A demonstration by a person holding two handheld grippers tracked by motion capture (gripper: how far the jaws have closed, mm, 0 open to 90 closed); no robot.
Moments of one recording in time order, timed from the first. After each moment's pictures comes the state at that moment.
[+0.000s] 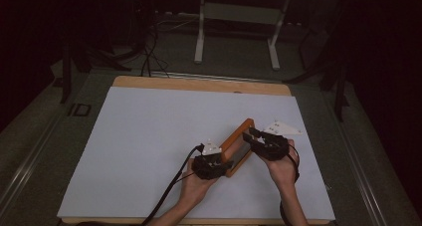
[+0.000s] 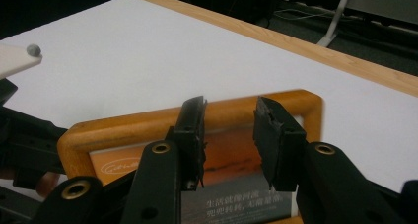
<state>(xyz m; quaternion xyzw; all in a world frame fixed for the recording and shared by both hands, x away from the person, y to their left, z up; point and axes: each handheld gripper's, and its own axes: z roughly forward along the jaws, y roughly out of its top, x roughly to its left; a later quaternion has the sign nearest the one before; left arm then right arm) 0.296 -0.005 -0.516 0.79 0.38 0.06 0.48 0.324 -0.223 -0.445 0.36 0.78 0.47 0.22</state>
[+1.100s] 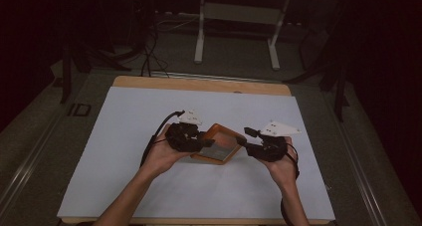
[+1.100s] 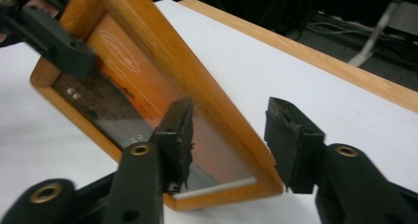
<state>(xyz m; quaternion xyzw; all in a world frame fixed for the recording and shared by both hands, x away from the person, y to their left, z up) 0.323 0.065 -0.408 0.86 0.25 0.07 0.44 0.318 -0.215 -0.433 0.29 0.80 0.49 0.19</state>
